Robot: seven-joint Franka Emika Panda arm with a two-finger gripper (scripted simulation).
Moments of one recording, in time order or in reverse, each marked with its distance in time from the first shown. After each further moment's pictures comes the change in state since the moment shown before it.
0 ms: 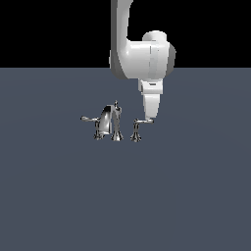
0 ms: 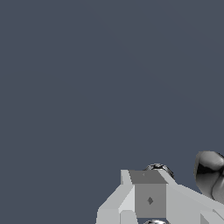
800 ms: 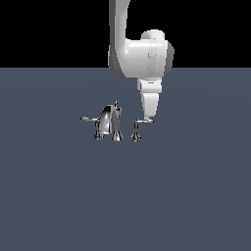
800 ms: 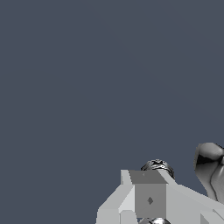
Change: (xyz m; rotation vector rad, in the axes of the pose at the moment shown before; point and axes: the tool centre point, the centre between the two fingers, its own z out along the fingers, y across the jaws) arm -0.005 -0.002 -0.003 -0.001 0.002 -0.017
